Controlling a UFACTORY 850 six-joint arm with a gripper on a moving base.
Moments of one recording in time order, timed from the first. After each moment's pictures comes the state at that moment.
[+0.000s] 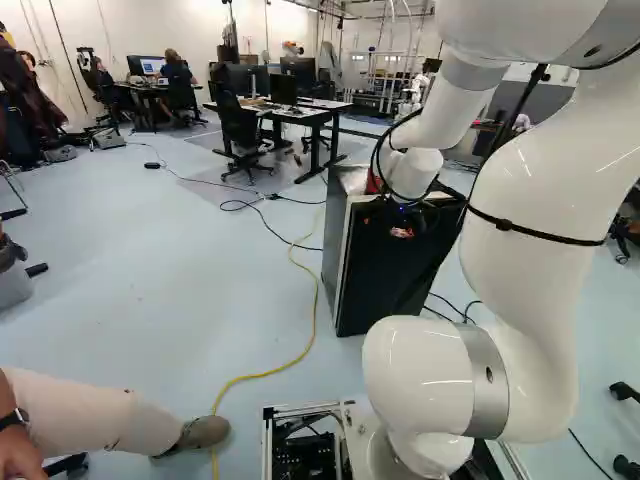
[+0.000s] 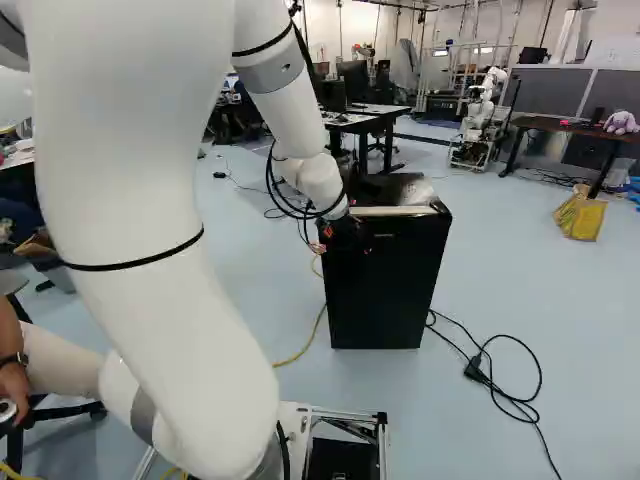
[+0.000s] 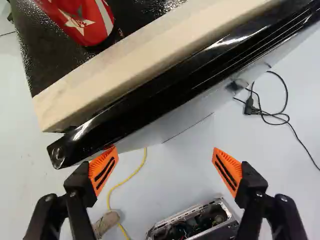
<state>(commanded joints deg) -16.2 -10.6 -41.5 21.0 -1.1 -8.4</state>
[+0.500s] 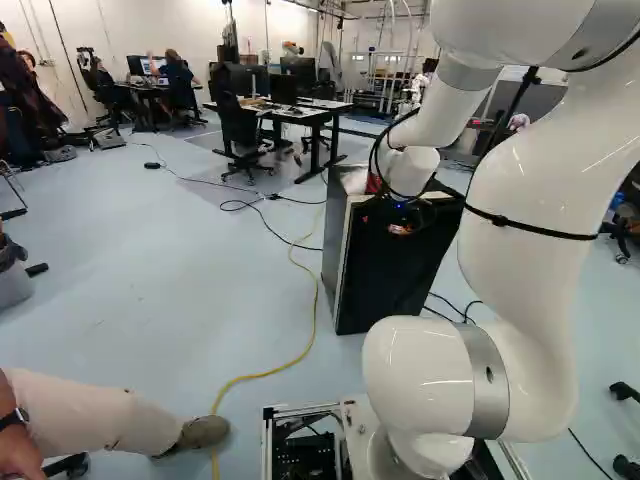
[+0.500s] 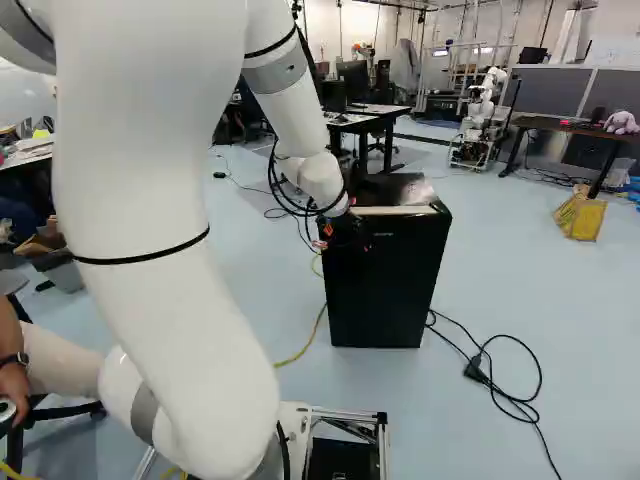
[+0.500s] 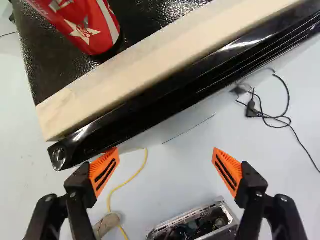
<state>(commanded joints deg) -15.8 -11.9 -43.1 21.0 -1.1 -8.4</state>
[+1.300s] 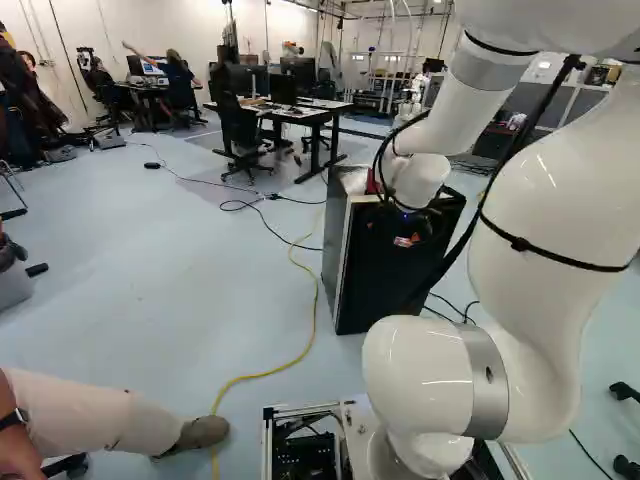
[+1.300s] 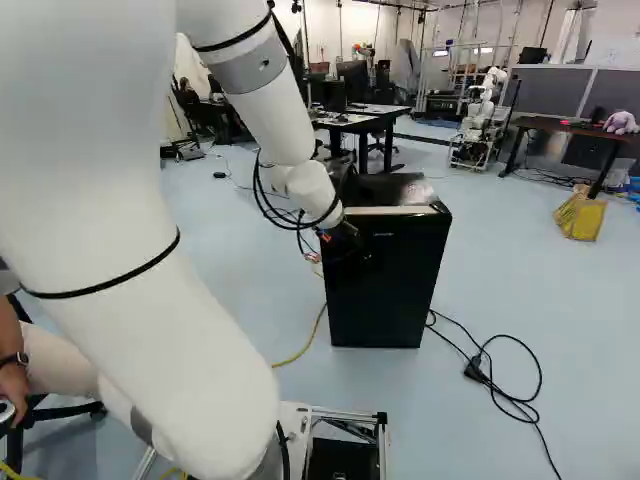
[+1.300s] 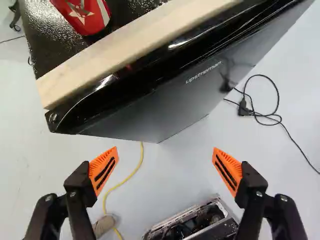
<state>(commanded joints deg) -16.5 -2.3 -32.3 20.3 5.1 -8.4</state>
